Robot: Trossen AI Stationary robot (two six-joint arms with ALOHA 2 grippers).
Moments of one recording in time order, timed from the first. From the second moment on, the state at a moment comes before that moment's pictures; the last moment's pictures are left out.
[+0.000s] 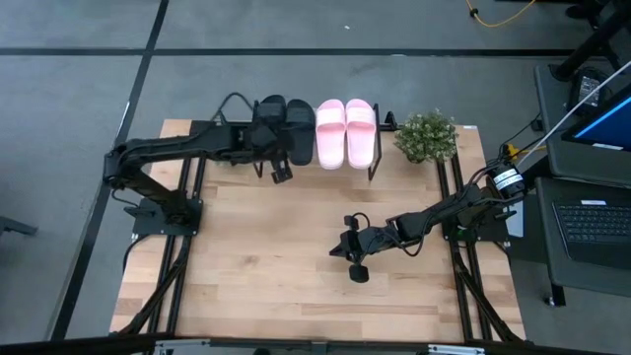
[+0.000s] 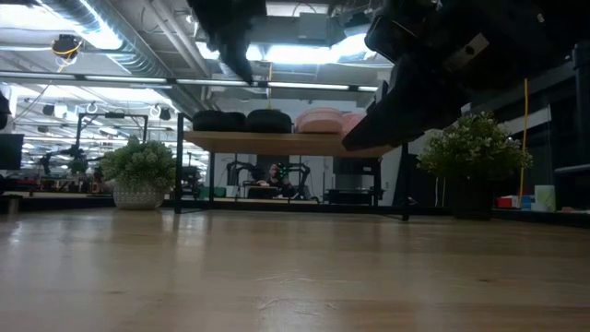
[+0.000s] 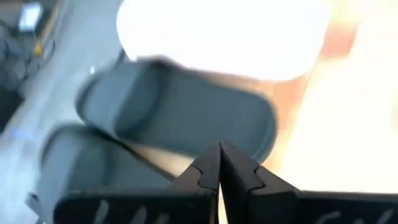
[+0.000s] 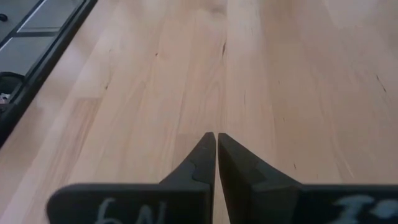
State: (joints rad) left arm 0.24 1.43 1.35 -0.80 -0.40 0.07; right arm 0.34 1.68 0.75 0.34 0.14 0.23
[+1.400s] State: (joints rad) left arm 0.09 0.13 0.44 -0.28 -0.09 0.10; right arm 0.26 1.65 0.75 0.65 -0.03 0.23
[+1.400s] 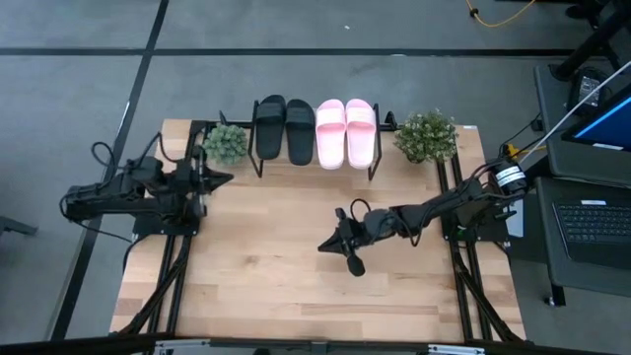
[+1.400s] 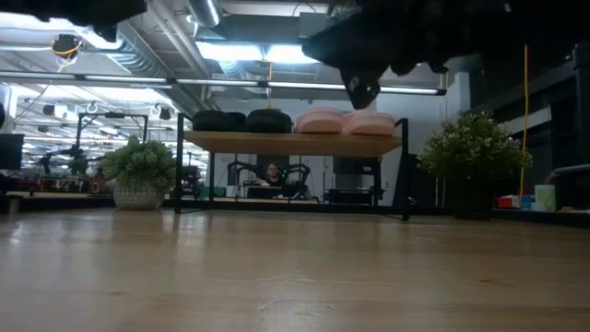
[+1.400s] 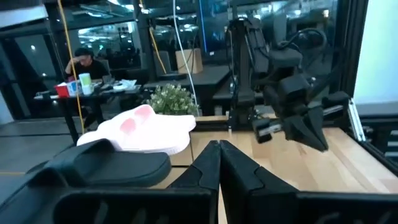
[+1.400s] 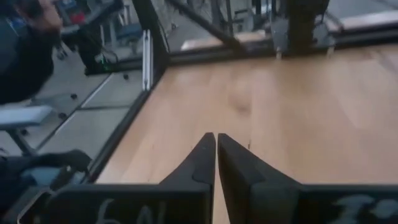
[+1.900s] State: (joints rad) left arm 0.09 0.00 0.20 -0.21 -0.06 0.03; right arm 0.24 1.28 0.75 0.43 -0.03 0.03
